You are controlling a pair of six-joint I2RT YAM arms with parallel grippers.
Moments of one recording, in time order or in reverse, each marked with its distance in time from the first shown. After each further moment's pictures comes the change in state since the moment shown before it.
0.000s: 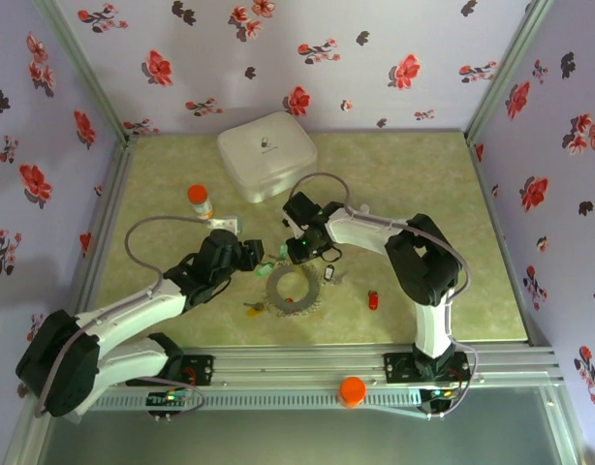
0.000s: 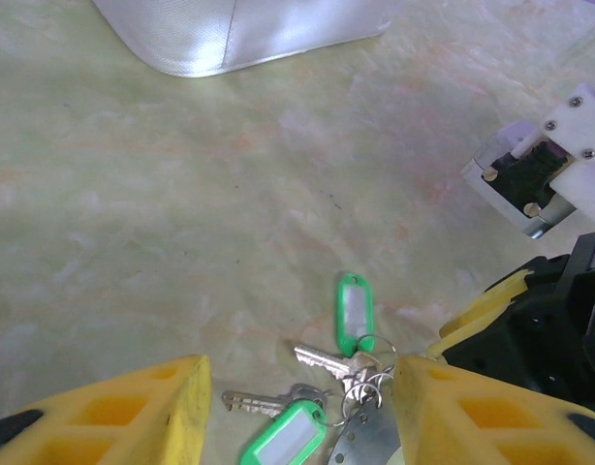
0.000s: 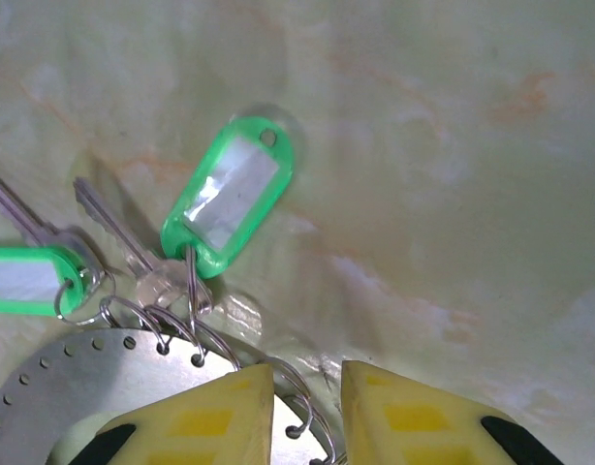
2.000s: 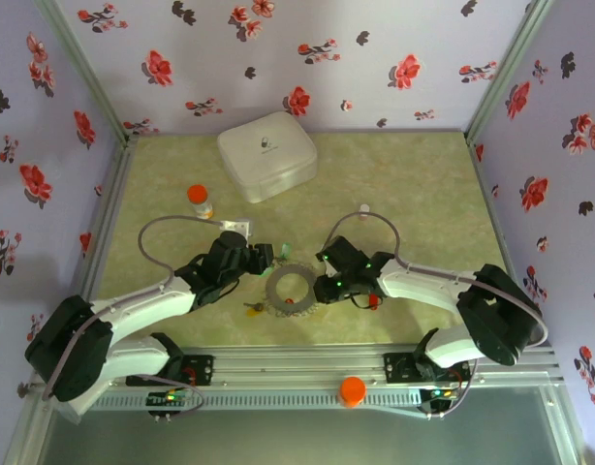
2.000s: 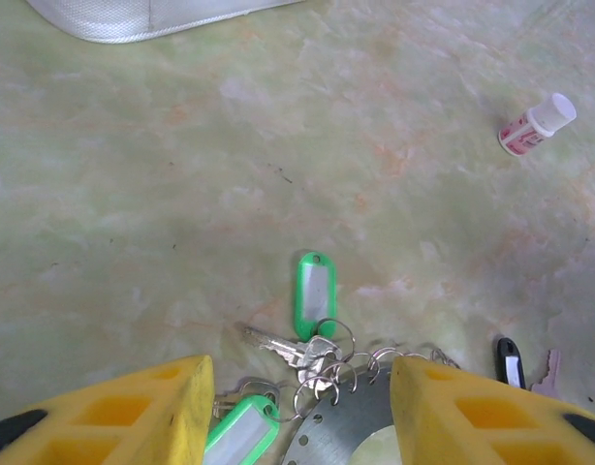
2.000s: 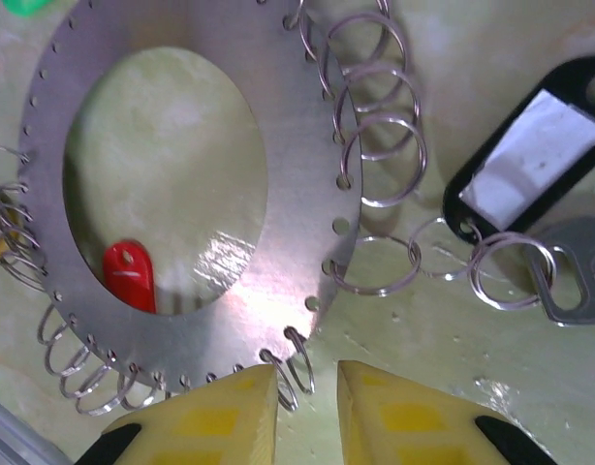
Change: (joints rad) left arm -0.049 0.090 0.005 0.092 0.042 0.005; right arm 0.068 -0.533 -0.633 0.262 -0.071 0.269
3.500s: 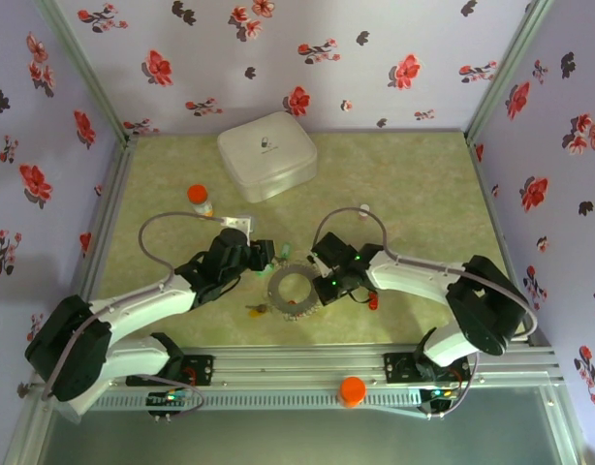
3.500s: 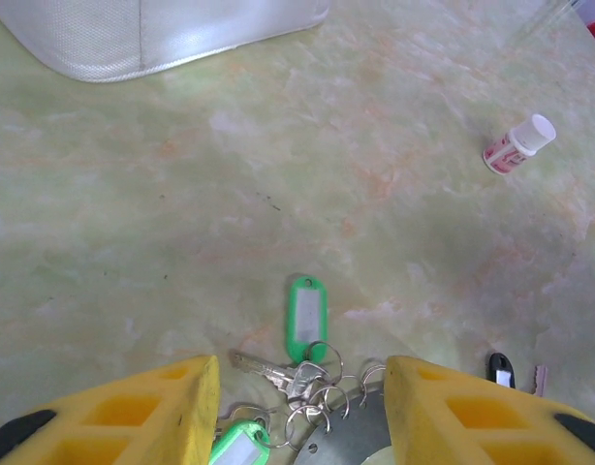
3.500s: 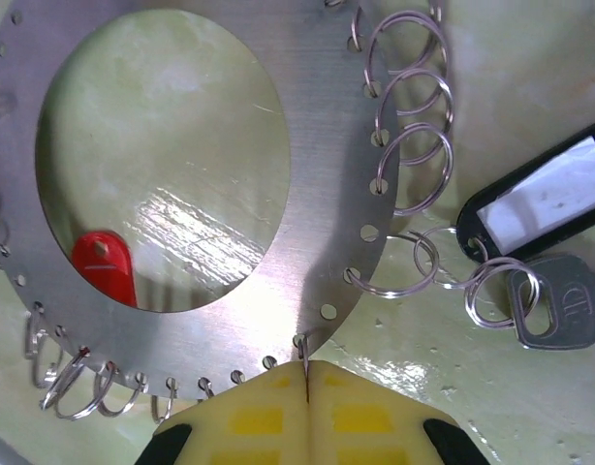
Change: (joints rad) left arm -0.003 -0.005 0.023 0.006 -0.016 0.030; right arm 0.038 0.098 0.135 -0.180 0.077 -0.206
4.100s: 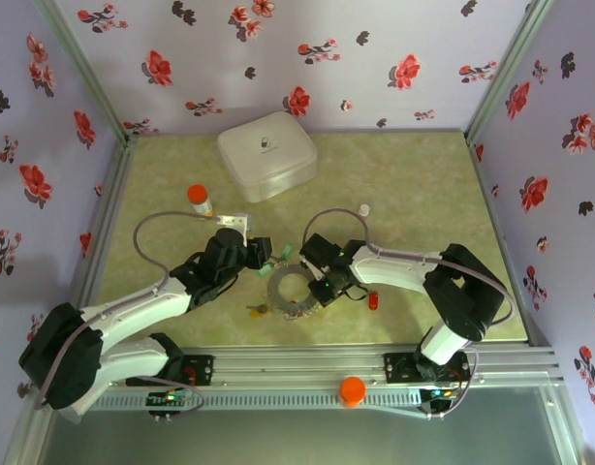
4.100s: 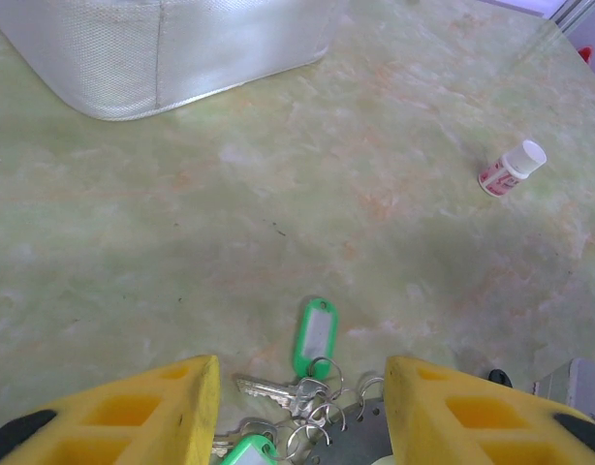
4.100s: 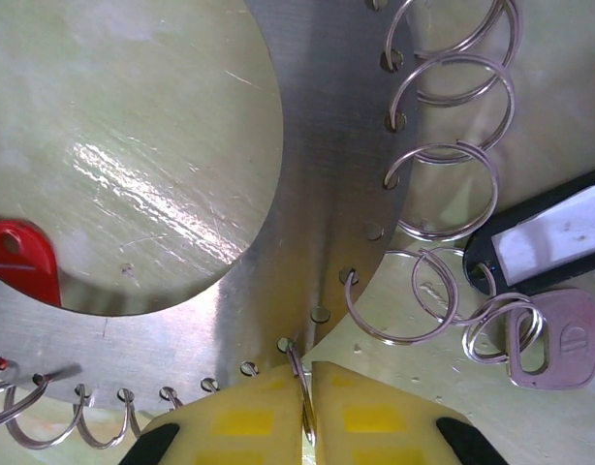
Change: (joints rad) left arm 0.000 -0.046 0.000 -0.011 -0.033 0.023; right arm 0.028 0.114 0.078 -0.076 0.065 -0.087
